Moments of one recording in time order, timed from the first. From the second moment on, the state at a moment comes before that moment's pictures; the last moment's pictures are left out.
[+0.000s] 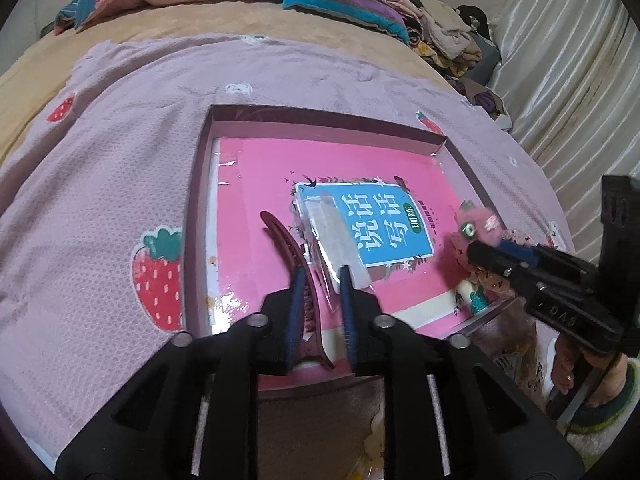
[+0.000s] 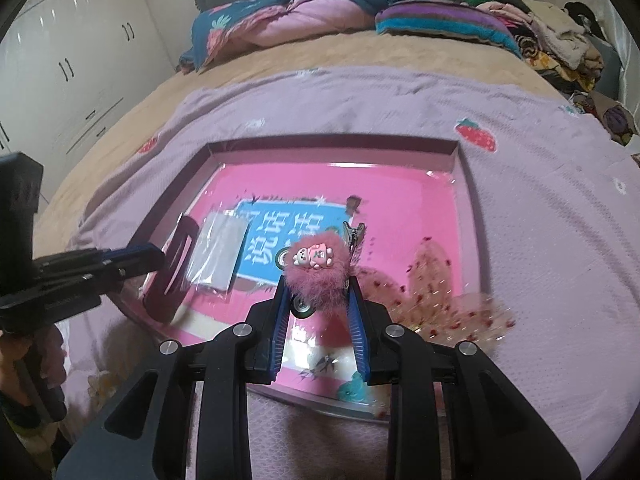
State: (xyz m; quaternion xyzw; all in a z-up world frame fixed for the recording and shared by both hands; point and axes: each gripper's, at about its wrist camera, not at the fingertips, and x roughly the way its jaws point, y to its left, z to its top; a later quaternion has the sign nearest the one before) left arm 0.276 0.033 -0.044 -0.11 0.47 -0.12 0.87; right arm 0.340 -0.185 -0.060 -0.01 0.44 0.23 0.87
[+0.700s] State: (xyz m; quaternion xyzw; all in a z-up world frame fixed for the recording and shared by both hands) left arm 0.235 0.047 -0.010 -0.10 0.44 -0.07 0.89; right arm 0.321 -0.184 -0.065 0.01 0.46 0.23 0.86
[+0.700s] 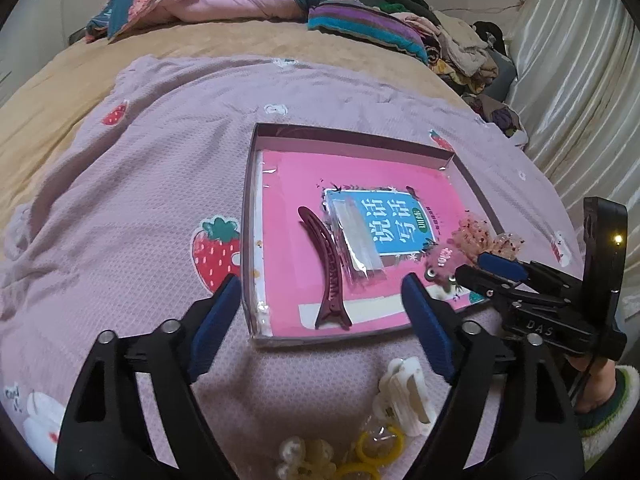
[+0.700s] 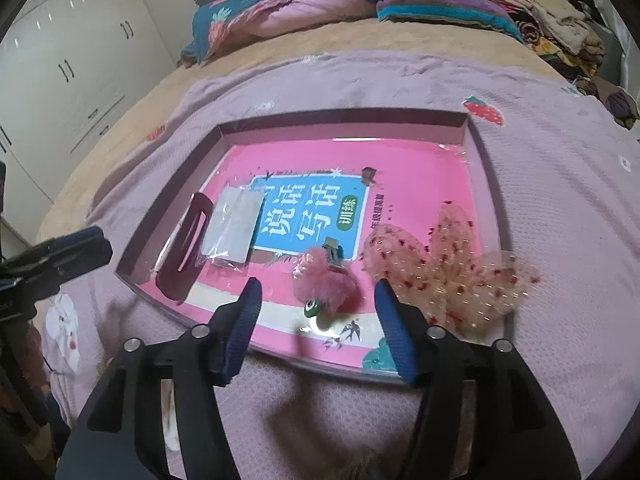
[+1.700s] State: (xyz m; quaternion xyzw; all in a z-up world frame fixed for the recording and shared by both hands) left arm 0.171 0.040 0.077 -0.10 0.35 -0.04 0.93; right arm 0.239 -0.246 0.055 0.03 0.33 0.21 0.92
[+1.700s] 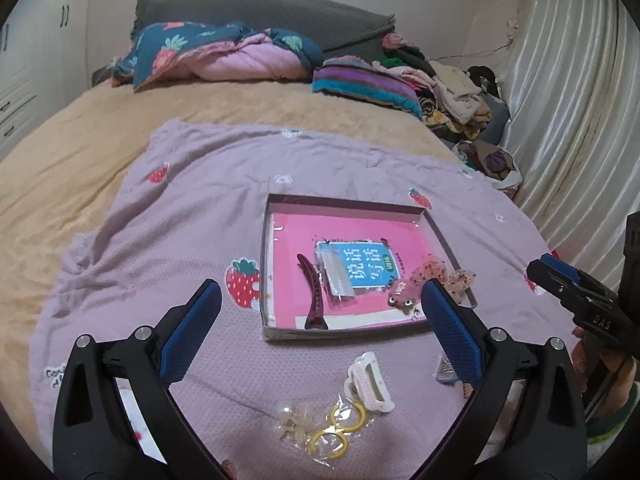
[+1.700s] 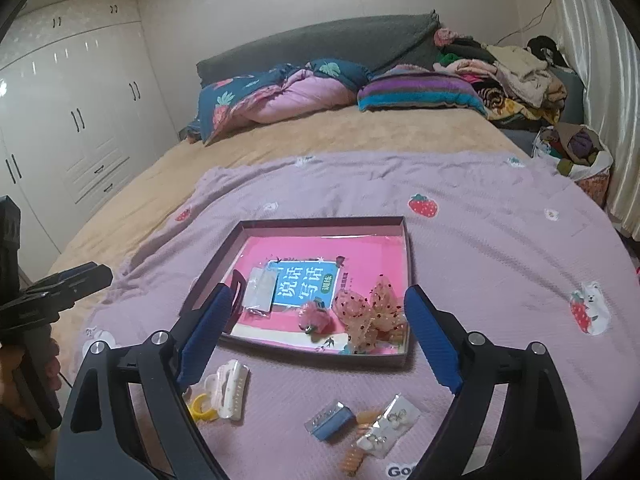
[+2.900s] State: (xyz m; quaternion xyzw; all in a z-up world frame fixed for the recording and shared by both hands) left arm 0.091 0.008 0.083 -0.08 0.33 -0.07 0.94; right arm 0.143 -0.282 0.069 -0.01 0.31 0.20 0.93
